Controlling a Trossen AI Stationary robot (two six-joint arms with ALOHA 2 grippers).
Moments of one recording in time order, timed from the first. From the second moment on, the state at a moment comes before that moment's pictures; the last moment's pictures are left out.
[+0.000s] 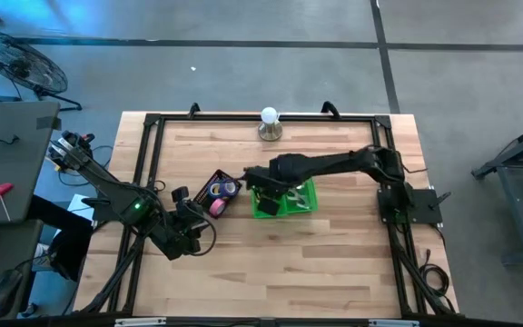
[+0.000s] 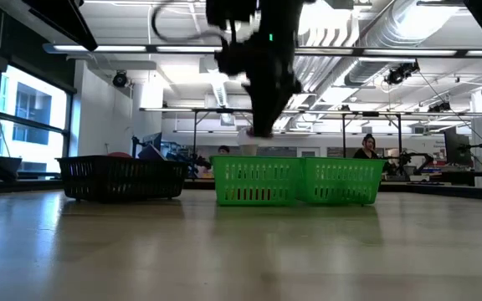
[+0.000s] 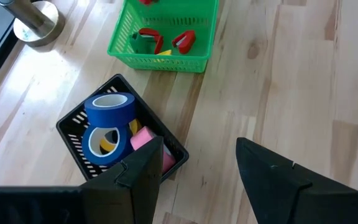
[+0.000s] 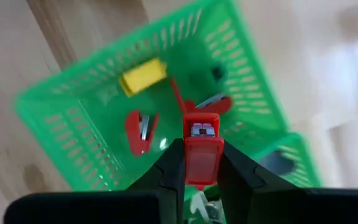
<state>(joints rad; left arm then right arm) -0.67 1.24 1.05 -0.93 -0.66 -0.76 0.00 2.06 1.79 -1.08 0.19 0.37</state>
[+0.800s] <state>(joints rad) -0.67 1.24 1.05 -0.93 -0.66 -0.76 -0.02 2.01 1.89 -1.13 0.06 0.25</state>
